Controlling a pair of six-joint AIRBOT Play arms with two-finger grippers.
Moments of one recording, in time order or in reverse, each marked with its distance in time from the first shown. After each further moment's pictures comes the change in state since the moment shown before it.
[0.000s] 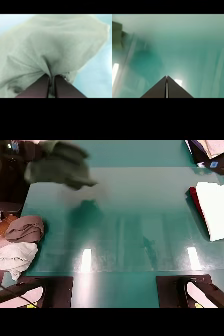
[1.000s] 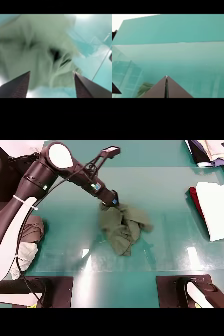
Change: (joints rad) left arm -0.396 -0.278 -0.063 -0.153 -0.154 0.061; right arm 0.000 0.091 0.000 -0.008 -0.129 0.001
